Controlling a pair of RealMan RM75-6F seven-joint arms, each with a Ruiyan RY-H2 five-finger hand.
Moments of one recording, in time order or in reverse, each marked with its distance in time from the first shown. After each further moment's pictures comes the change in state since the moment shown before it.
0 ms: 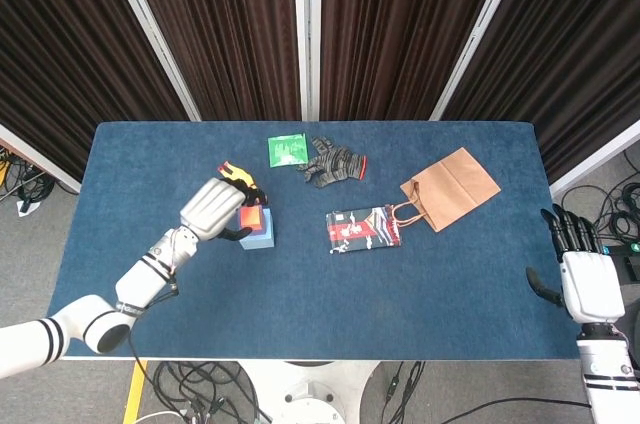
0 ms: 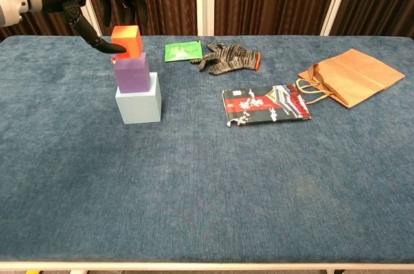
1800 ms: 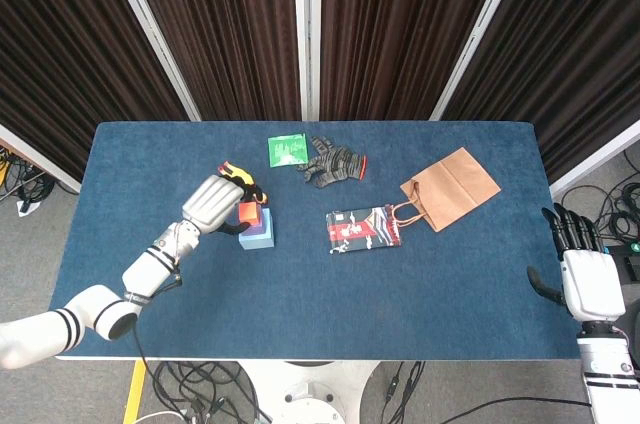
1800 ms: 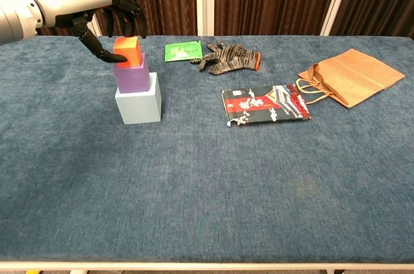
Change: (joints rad) left arm -0.030 -0.094 0.032 0.193 0.014 -0.029 -0.101; right arm 0.004 0.005 0.006 -0.008 0.021 -0.012 -0.011
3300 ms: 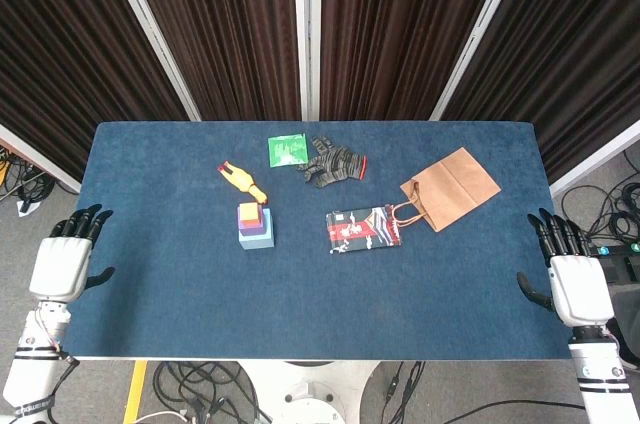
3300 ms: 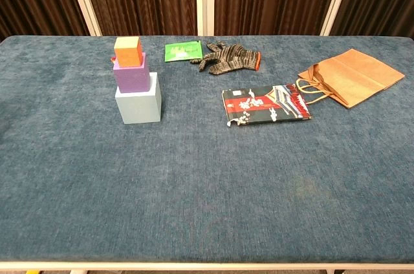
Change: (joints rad) left arm 0.542 0.178 0.153 -0.210 -0.057 0.577 0.319; right arm -0.001 -0.020 -0.029 0.010 -0.064 0.011 -0.011
